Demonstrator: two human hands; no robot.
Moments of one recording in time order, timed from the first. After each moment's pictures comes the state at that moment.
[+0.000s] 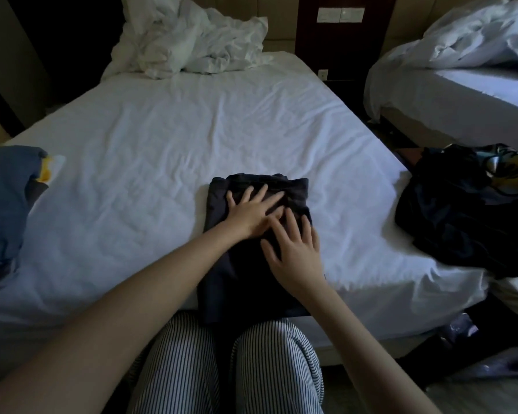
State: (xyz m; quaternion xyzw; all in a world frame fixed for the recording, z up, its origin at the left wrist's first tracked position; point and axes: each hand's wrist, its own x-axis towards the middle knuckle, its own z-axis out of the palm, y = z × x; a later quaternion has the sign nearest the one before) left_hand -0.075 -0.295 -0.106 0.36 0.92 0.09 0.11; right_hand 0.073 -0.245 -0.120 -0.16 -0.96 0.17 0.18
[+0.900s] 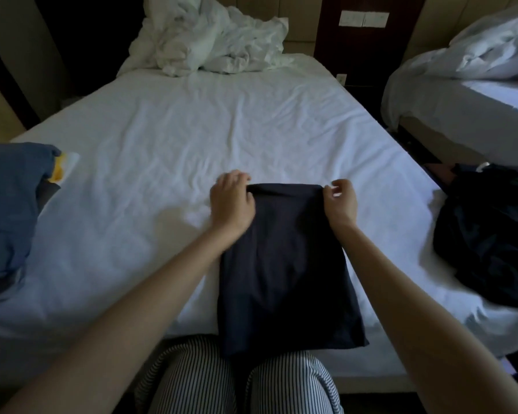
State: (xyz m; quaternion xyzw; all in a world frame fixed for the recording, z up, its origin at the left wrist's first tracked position) left_hand -0.125 -0.337 -0.097 0.27 0.91 0.27 -0.18; right_hand -0.051 -0.147 -0.097 -0.34 -0.77 0.47 0.27
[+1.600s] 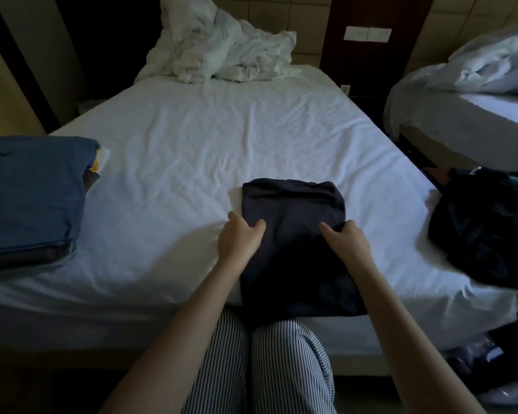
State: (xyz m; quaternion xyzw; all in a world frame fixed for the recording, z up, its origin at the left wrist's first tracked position) left_hand -0.041 -0.388 -0.099 0.02 0.89 0.46 0.08; right_hand 0.047 -0.222 -0.086 -0.39 -0.84 0.38 0.09
